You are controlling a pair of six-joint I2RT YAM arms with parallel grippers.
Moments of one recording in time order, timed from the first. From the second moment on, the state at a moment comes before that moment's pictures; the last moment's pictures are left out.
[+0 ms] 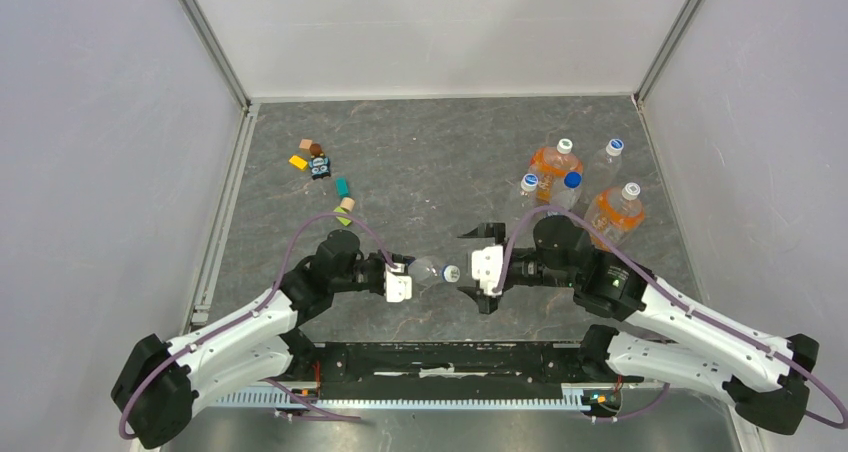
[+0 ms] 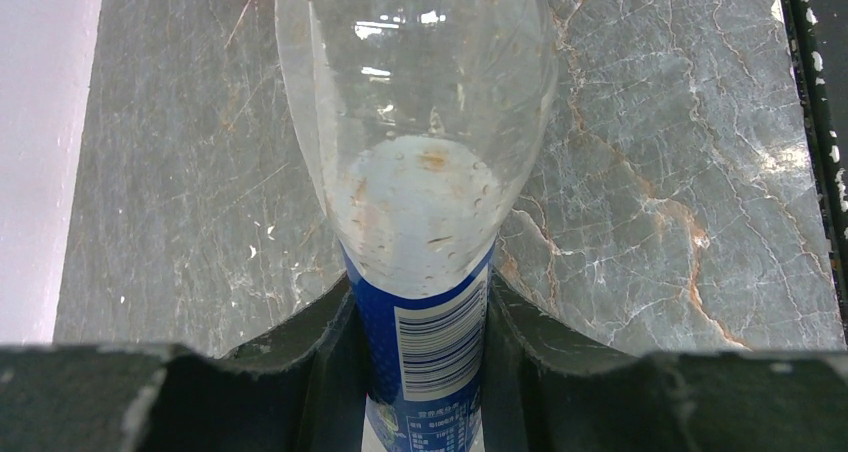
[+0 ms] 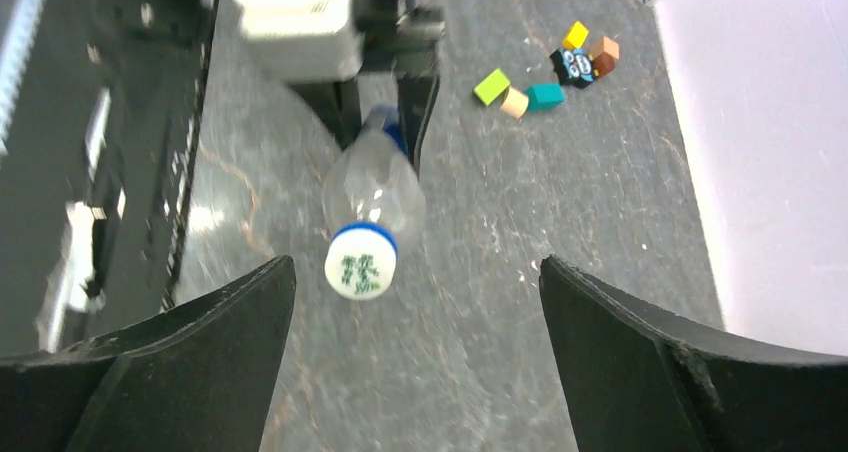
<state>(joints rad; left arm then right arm) -0.74 0.86 0.37 0.02 0.50 0.87 1.01 0.81 0.83 -0.31 -0.33 -0.57</state>
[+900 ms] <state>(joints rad) -0.74 0.87 0.37 0.00 0.50 0.87 1.13 0.94 0.86 -0.49 -0.27 -1.01</state>
